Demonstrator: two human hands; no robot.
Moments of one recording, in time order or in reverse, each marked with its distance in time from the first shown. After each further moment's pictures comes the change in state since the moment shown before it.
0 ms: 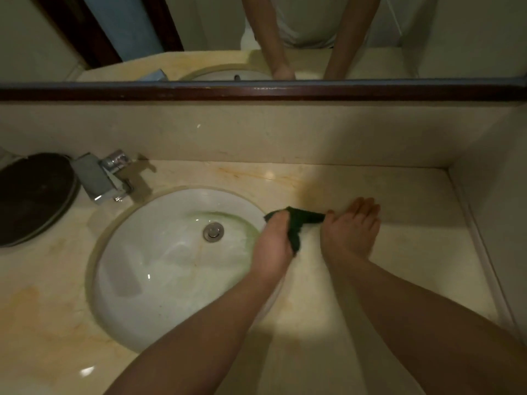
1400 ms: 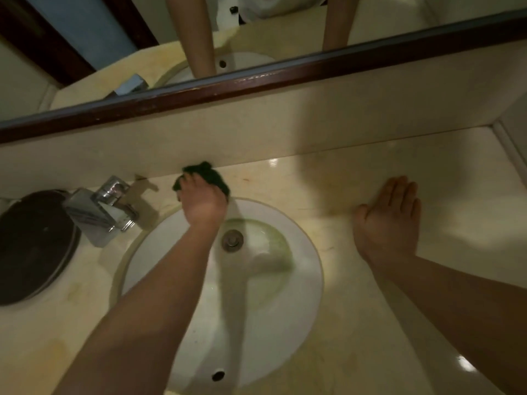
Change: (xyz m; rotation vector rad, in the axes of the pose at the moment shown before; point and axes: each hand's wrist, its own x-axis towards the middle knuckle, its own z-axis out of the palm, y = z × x) left_hand 0.135 -0.158 -0.101 0.807 0.016 -0.435; right_hand 0.004 0.000 0.014 -0.129 0.137 -0.066
